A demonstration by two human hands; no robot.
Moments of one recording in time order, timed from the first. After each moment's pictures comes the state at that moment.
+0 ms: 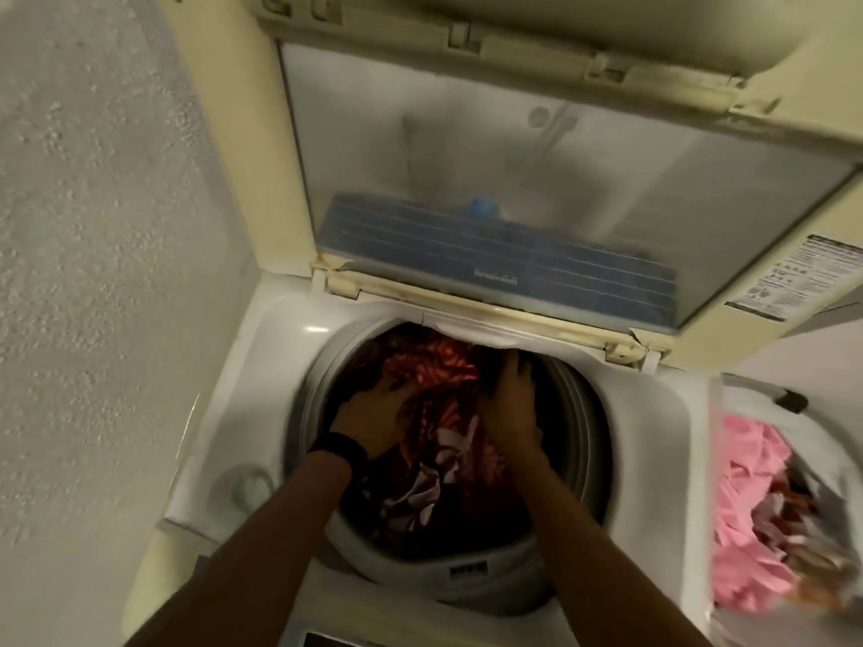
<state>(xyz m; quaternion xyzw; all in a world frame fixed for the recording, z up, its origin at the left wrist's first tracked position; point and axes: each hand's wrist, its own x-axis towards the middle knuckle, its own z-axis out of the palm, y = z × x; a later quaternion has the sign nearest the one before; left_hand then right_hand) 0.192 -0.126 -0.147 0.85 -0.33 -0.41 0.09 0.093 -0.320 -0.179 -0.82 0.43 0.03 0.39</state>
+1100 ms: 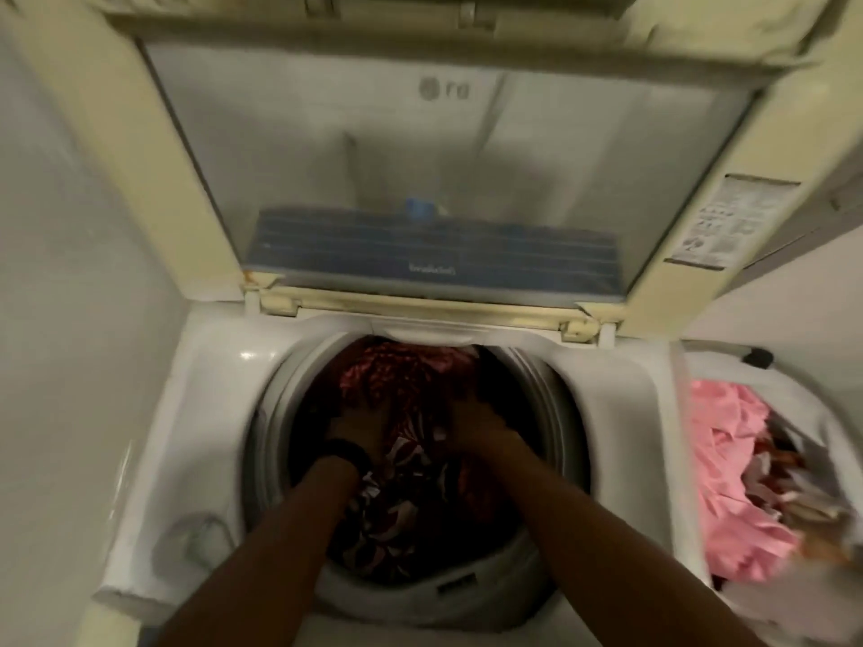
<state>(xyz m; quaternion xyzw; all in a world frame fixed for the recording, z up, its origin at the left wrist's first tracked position) 0.194 -0.149 -0.223 0.85 -0.34 -0.40 -0.02 0.076 -0.326 -0.174 -0.83 0.27 0.35 0.33</state>
